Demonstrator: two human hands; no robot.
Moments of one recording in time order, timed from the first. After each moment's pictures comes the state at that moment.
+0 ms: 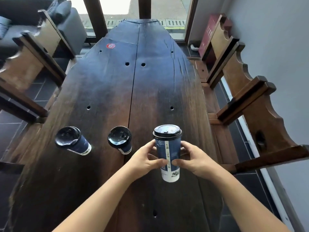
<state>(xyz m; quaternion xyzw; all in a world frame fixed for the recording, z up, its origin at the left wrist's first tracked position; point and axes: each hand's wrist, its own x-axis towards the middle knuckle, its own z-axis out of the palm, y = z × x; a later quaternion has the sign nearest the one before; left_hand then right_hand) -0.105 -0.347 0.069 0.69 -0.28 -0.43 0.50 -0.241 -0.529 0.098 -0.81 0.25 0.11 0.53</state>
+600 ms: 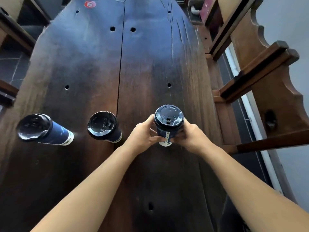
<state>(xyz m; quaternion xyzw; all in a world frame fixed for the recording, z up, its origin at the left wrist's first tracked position) -0.059 -0.412 -0.034 0.77 -0.36 -0.33 0.41 -0.196 -0.574 0.000 -0.84 0.29 0.08 0.46</state>
